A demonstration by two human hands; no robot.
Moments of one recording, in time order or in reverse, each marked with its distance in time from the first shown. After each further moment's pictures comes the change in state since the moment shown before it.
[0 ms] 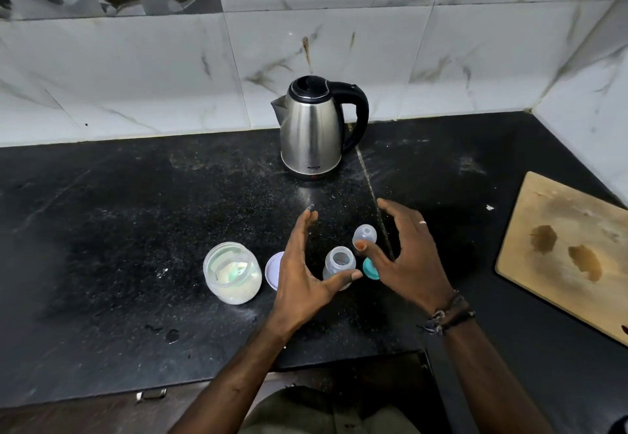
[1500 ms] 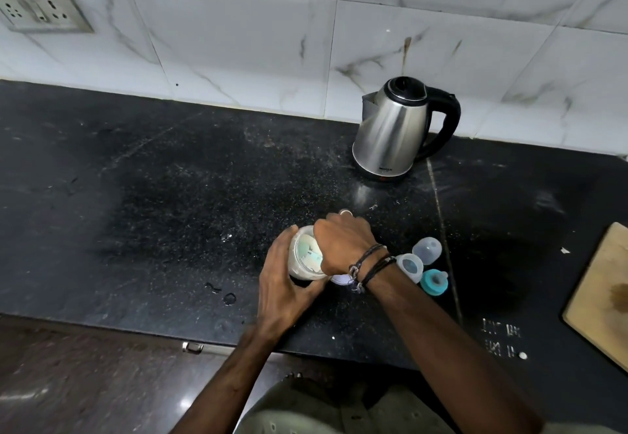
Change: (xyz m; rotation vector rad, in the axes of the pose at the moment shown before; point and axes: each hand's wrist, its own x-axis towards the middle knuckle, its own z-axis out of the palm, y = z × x) left_hand -0.045 -0.052 -0.103 0.262 0.347 -0.031; right_hand 0.055 -0.163 0.125 -0.757 -0.827 -0.179
